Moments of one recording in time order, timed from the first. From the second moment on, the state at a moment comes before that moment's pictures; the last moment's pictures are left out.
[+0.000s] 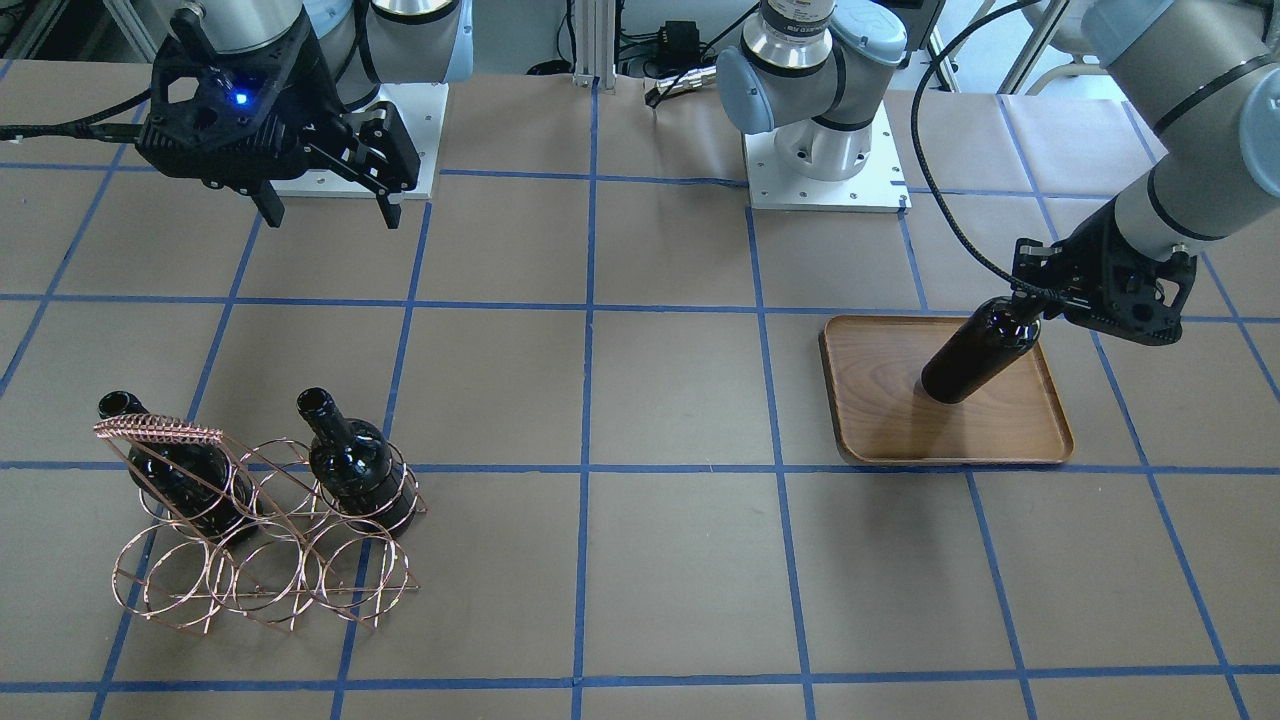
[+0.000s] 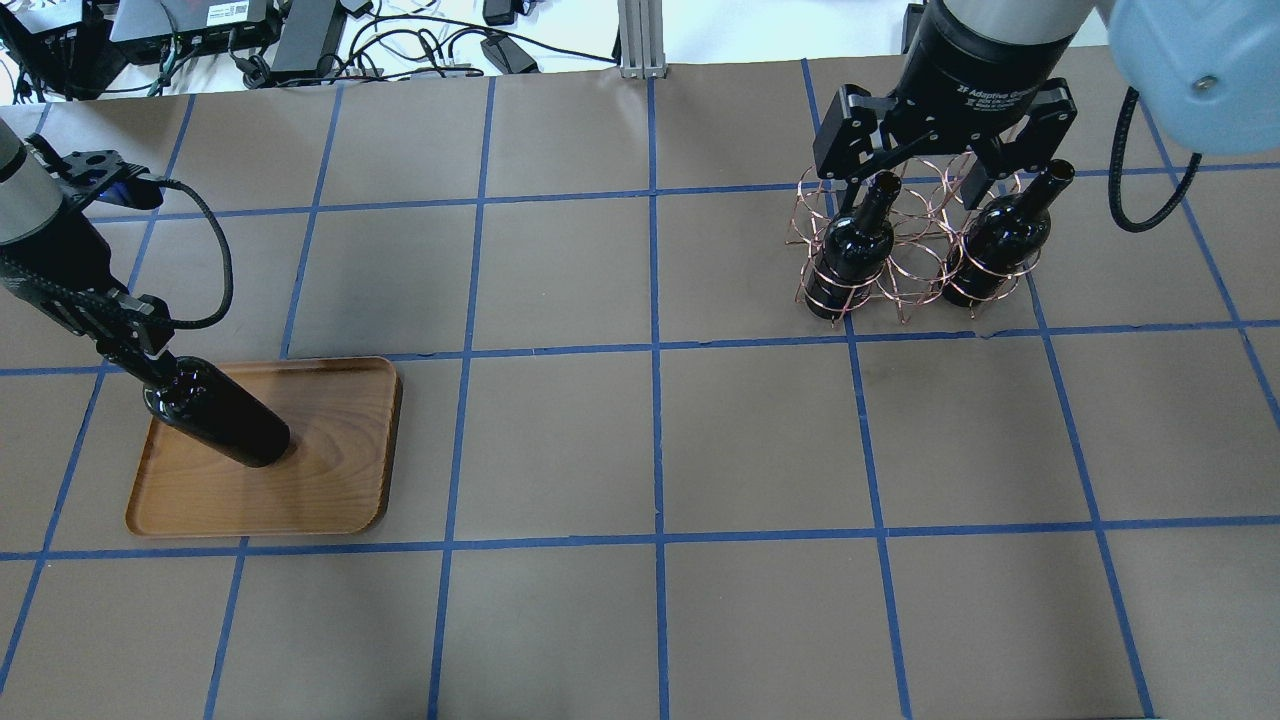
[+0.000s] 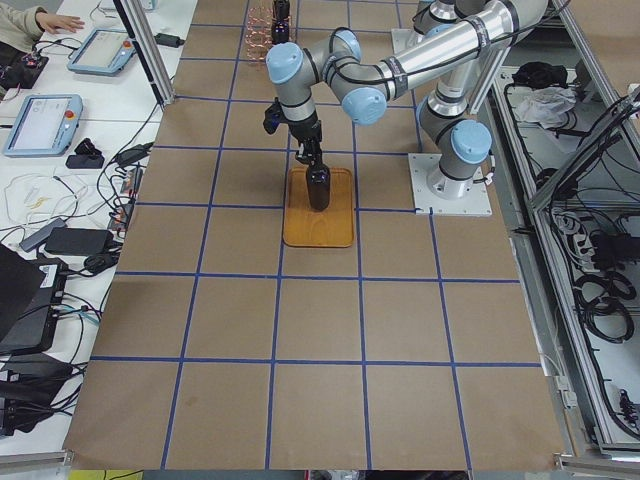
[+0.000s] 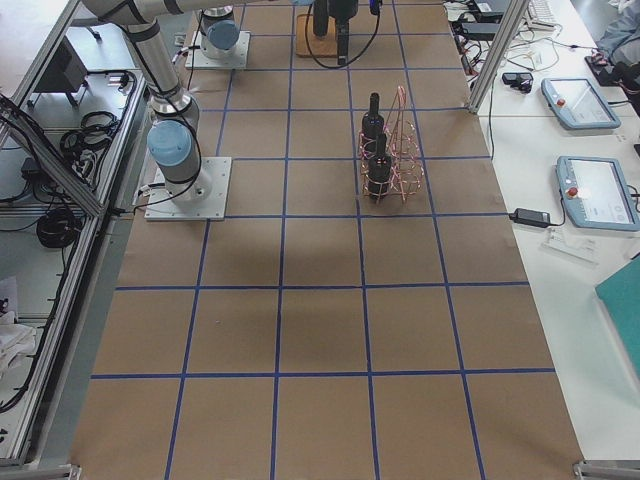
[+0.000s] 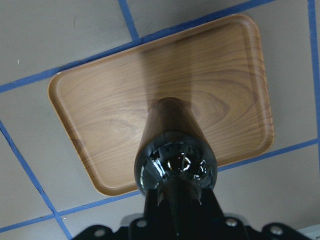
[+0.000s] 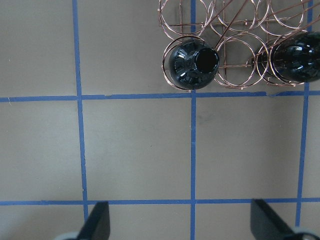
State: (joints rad) left arm -1.15 -1.62 -1.75 -1.52 1.70 0.71; right arm 1.65 -1.57 1.47 -1.50 -1.55 0.09
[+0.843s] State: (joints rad) left arm -1.15 -1.59 -1.74 -1.54 1.70 0.68; right arm 1.65 -1.57 1.47 -1.51 -1.55 0.09
